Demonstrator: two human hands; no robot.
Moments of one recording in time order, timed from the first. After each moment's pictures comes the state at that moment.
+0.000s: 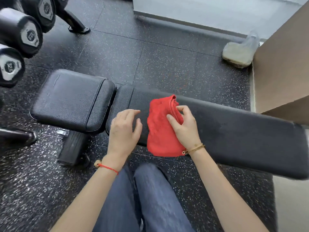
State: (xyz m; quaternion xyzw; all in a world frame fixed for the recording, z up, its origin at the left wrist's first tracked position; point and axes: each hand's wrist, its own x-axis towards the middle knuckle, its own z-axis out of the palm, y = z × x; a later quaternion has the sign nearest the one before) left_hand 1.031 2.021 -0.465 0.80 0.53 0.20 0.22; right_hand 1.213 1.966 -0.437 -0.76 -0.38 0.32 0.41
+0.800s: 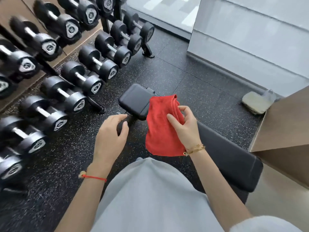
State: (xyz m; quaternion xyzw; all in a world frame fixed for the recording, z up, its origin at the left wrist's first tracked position) left_hand 0.920 1.824 -0.022 0.63 0.70 0.29 0.19; right_hand 1.147 1.858 -0.012 -0.62 -0.48 0.46 0.42
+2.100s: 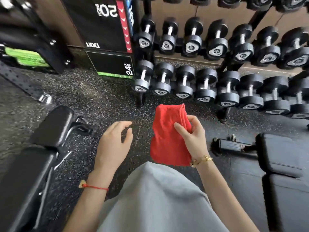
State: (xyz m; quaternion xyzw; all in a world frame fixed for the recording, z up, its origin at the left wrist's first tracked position) left_hand 0.658 1.296 0.008 0.16 0.93 0.33 -0.01; right_hand 0.726 1.517 0.006 -0.25 -0.71 0.64 0.15
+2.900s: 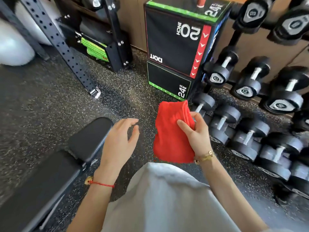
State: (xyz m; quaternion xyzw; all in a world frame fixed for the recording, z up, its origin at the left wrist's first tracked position) left_hand 0.321 1.201 0.009 -0.01 0.94 0.32 -0.09; right_hand 0.285 1.423 -0.005 -0.09 -0.73 0.67 0.02
